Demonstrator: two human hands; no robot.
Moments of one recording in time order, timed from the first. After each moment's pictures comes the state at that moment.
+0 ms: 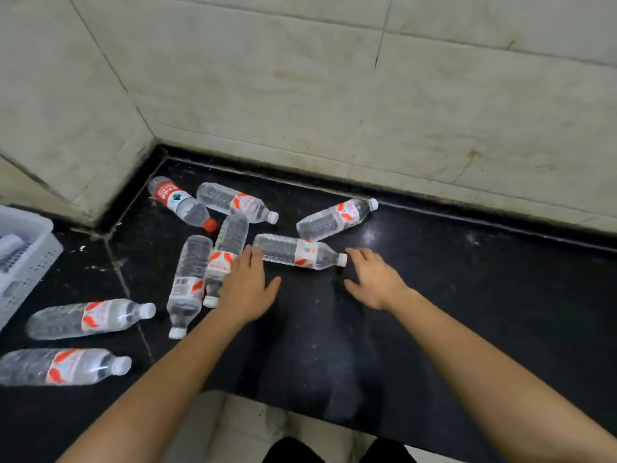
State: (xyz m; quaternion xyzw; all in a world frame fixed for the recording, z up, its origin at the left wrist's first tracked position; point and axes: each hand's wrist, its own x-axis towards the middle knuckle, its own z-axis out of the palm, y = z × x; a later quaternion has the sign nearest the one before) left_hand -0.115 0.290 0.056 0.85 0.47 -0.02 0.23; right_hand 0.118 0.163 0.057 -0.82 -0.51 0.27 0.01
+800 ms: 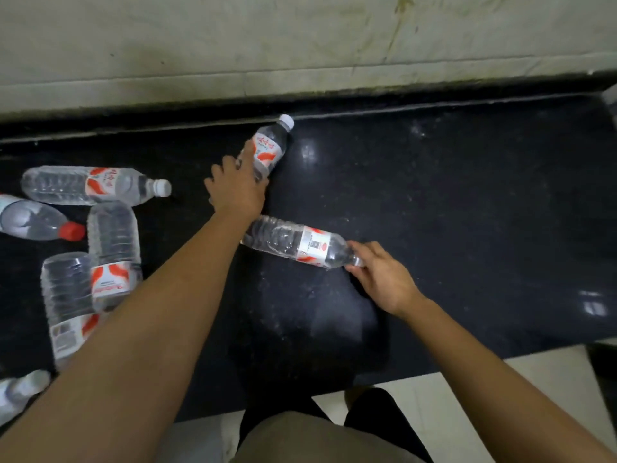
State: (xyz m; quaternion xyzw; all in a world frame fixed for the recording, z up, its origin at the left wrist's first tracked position) left_hand 0.088 0.335 -0.031 0.91 0.39 -0.05 0.17; right_hand 0.127 0.036 -0.037 -0.88 -0.33 0.30 0.16
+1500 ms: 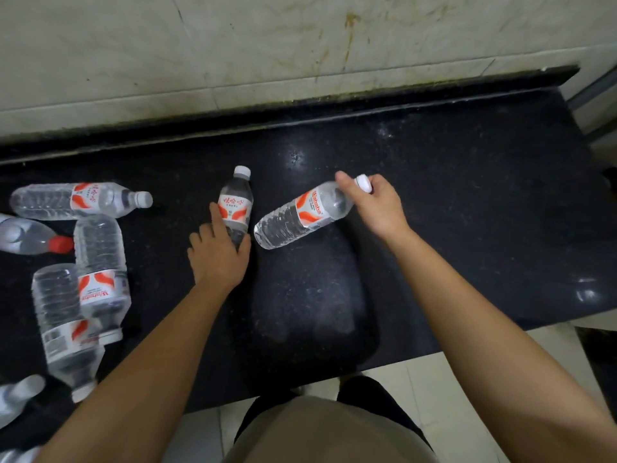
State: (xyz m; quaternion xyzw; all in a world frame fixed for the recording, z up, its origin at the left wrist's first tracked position) left_hand 0.008 0.267 -0.032 0.89 0.42 -0.06 0.18; right_hand 0.200 0.074 0.038 -0.84 -0.02 0.26 0.48
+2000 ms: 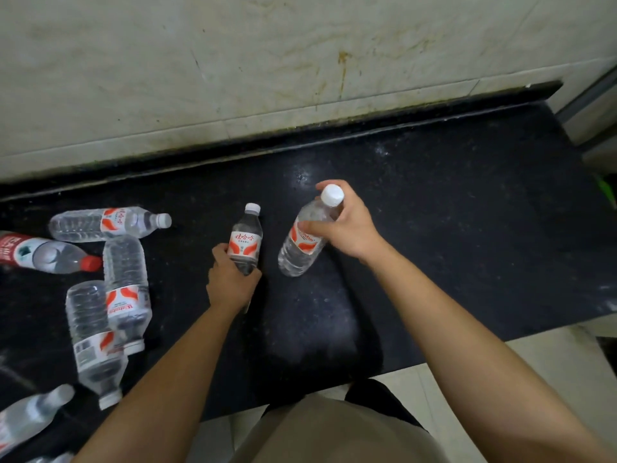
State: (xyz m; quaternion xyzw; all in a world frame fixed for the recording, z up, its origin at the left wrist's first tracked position) left_hand -0.009 0.255 -0.015 0.77 0.51 -0.04 0.38; right_hand 0.163 0.099 0.059 -0.78 -0.15 0.27 0.55
